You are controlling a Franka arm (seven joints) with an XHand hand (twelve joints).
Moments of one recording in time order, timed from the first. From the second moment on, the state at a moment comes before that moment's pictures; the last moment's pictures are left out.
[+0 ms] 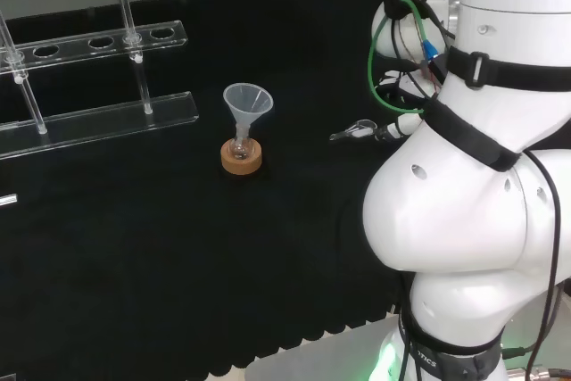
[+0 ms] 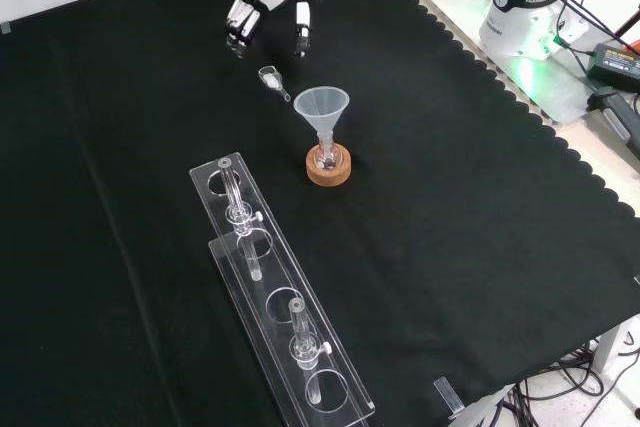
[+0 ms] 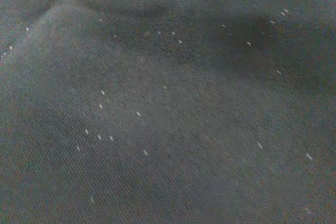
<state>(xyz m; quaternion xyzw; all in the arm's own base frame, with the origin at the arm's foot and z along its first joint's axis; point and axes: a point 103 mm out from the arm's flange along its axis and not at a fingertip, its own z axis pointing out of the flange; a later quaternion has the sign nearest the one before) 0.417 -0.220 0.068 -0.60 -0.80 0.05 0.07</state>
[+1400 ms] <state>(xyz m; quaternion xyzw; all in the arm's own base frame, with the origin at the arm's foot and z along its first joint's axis) 0.436 -0.202 0.060 -0.60 -0.79 0.06 0.08</state>
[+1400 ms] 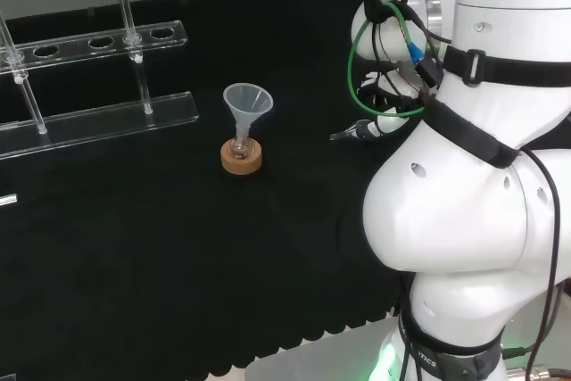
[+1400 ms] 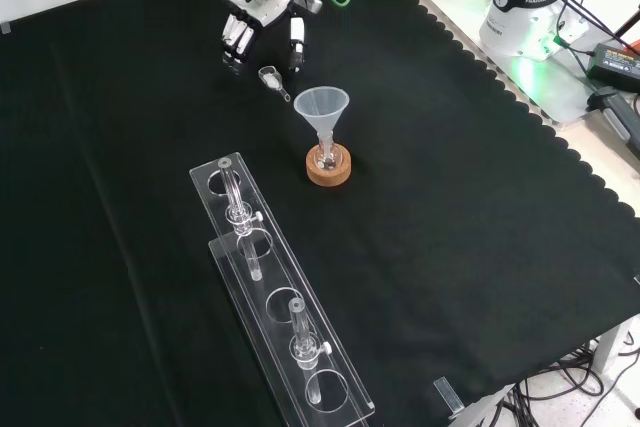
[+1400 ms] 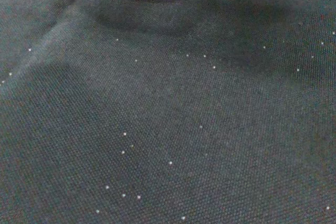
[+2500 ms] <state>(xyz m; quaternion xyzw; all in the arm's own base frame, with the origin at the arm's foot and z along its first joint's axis) 0.438 -0.189 0.046 -0.60 -0.79 0.04 0.09</state>
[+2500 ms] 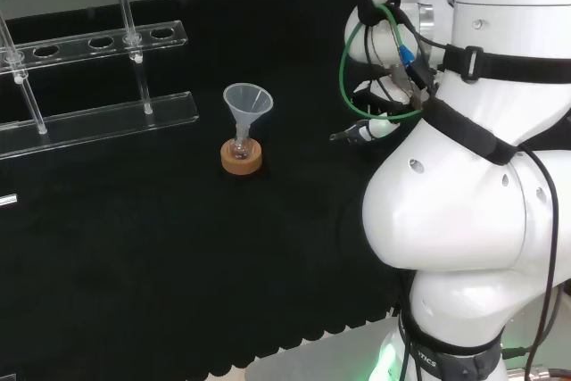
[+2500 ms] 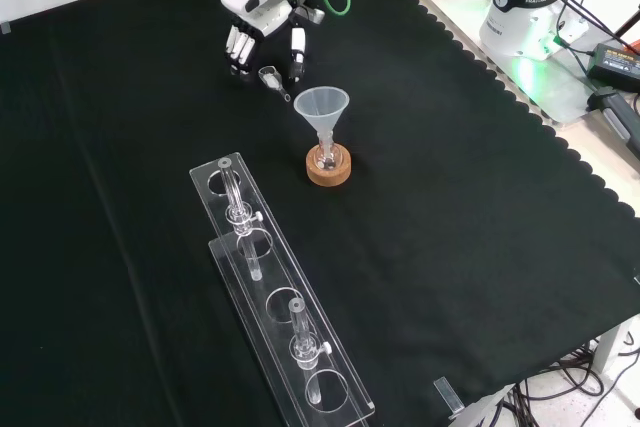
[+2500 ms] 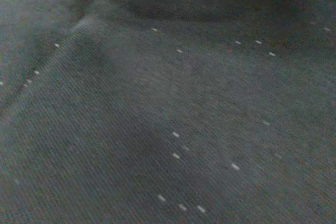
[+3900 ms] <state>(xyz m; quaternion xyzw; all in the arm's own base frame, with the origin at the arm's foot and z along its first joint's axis) 0.443 -0.182 0.047 -0.61 -0.78 0.06 0.08</state>
